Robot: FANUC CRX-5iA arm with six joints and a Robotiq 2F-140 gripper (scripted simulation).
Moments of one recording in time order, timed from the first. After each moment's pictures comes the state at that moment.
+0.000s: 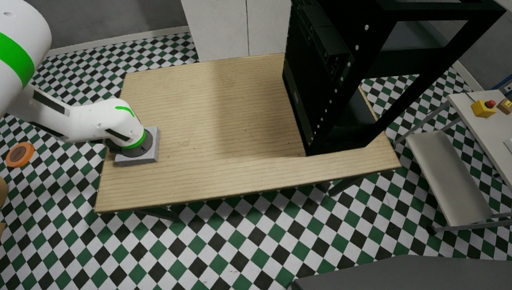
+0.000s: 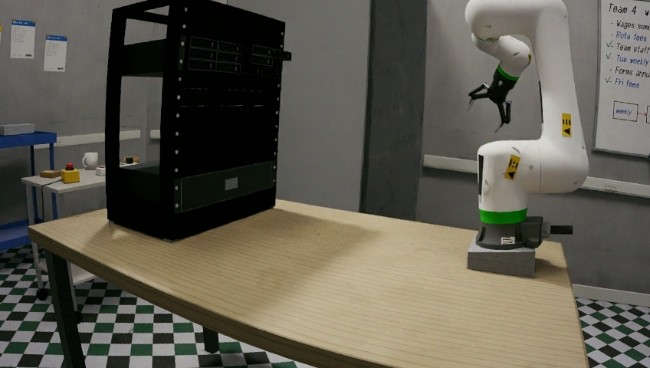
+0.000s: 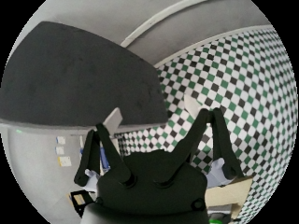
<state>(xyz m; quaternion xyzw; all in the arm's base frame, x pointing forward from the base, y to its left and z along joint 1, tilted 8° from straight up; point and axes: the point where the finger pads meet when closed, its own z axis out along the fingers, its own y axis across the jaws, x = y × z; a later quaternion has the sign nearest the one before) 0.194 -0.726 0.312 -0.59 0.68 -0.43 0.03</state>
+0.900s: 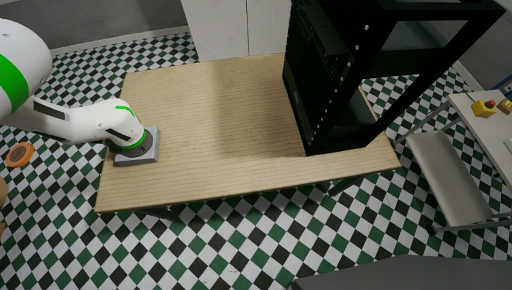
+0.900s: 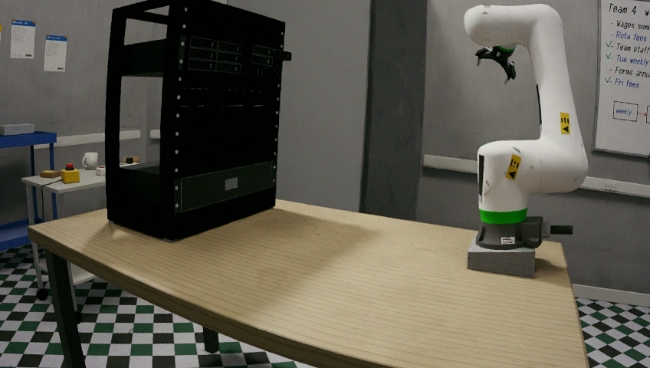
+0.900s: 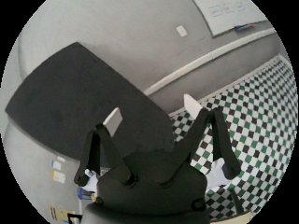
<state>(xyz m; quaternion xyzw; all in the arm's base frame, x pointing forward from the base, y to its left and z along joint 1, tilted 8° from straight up) 0.161 -0.884 0.521 -0.51 0.64 -0.56 -0.13</state>
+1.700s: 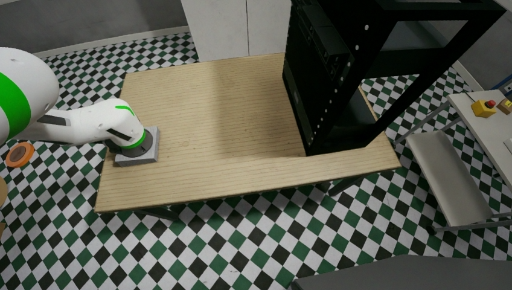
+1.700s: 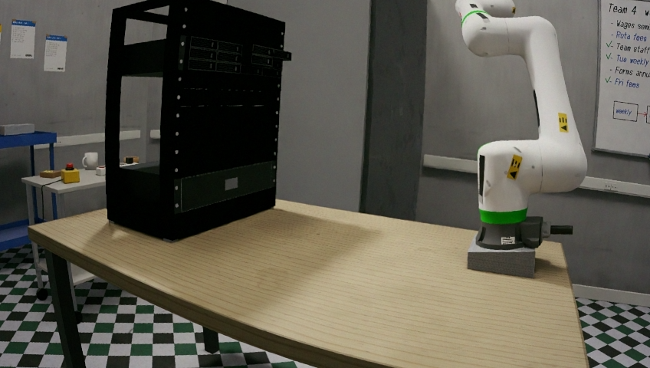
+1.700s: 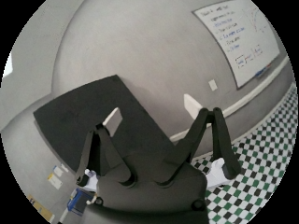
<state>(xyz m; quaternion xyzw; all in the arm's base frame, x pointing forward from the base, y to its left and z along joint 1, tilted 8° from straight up) 0.146 -0.929 0.777 -0.40 0.53 -0.70 -0.25</state>
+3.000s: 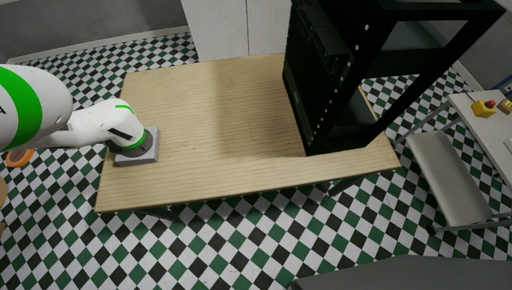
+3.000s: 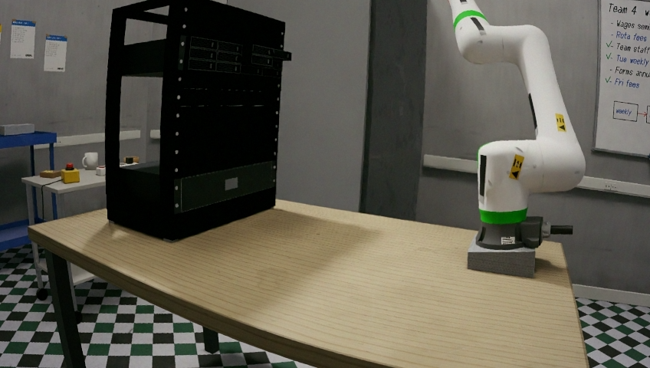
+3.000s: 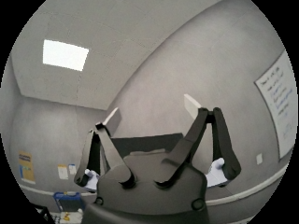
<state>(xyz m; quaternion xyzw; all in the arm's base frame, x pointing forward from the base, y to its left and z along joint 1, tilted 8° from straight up) 0.158 -0.736 1.118 -0.23 0.23 -0.88 -0.33</state>
